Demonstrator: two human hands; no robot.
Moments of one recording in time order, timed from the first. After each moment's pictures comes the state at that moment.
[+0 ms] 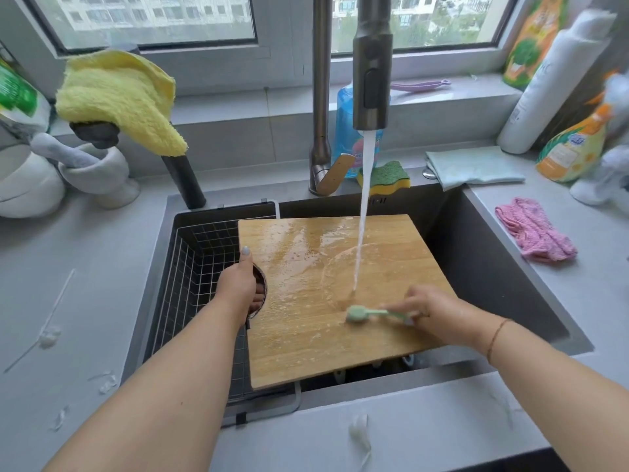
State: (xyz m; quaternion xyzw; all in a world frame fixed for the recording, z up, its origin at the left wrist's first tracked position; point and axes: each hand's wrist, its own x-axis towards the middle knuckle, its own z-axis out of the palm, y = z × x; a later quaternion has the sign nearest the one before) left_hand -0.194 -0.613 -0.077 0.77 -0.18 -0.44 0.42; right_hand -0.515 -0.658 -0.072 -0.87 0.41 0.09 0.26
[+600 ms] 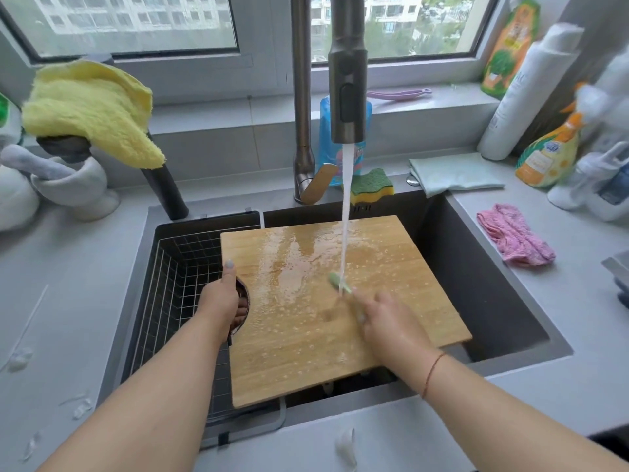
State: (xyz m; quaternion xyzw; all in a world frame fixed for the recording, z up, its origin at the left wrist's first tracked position) left_hand -0.193 -0.615 -0.081 0.78 -0.17 -0.45 0.41; right_hand -0.453 -0.622 -0.068 -0.77 0.60 -0.01 0.22
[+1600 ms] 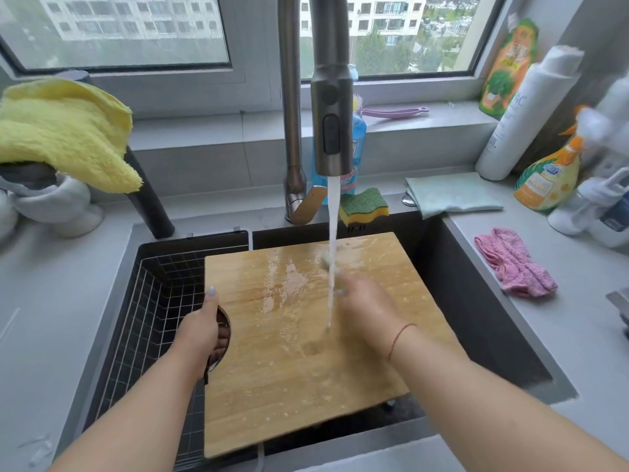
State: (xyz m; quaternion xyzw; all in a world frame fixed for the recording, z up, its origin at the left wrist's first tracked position) left_hand -0.196 -0.616 -0.084 0.79 -0.16 -0.43 0.41; right_hand -0.422 -0.695 -0.056 -0.67 0.65 -0.09 0.35
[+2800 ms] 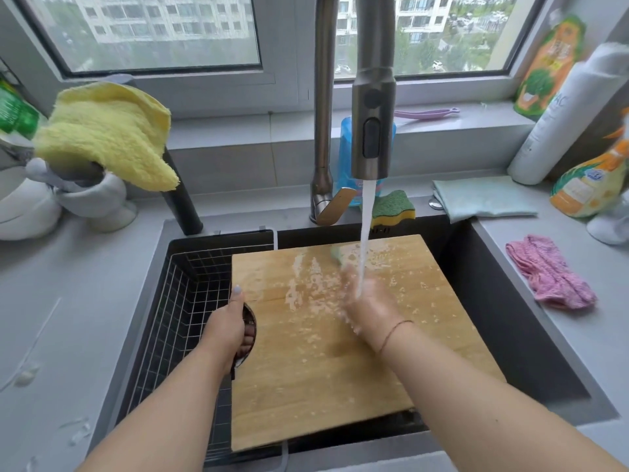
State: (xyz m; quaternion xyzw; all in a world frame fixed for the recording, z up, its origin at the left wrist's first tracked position) left_hand -0.188 -0.614 -0.090 0.79 -0.17 -0.44 0.40; right_hand -0.389 -0.694 -0.049 -0.66 0.64 -0.11 0.38
